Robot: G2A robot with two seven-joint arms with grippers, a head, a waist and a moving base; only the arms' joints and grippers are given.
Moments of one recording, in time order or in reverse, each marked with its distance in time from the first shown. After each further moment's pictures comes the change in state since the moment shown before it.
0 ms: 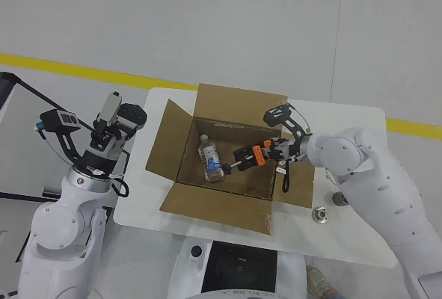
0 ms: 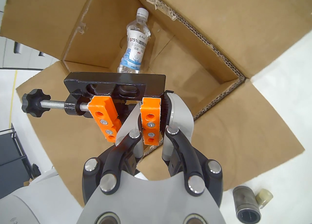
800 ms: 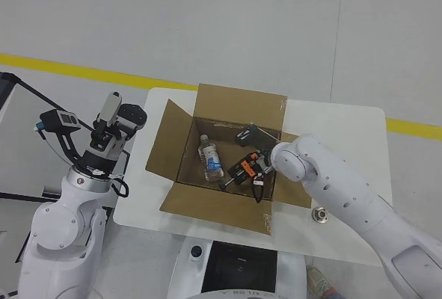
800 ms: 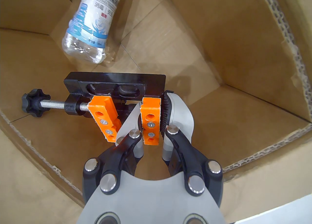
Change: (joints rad) left arm 0.000 0.000 0.000 0.000 0.000 0.000 0.000; right arm 0.120 -0.100 -0.288 0.164 -0.259 0.024 0.001
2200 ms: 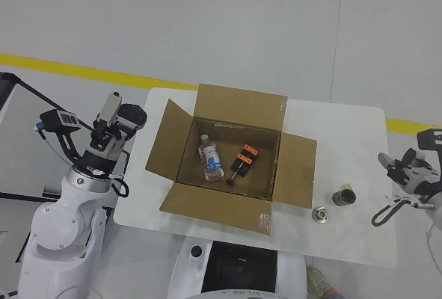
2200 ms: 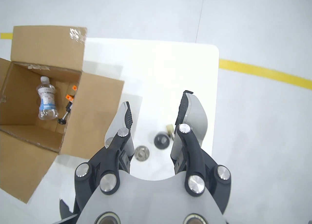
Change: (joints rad) left arm 0.000 0.000 0.000 0.000 0.000 0.000 0.000; right arm -1.131 0.124 1.446 -0.867 0.088 0.061 -0.121
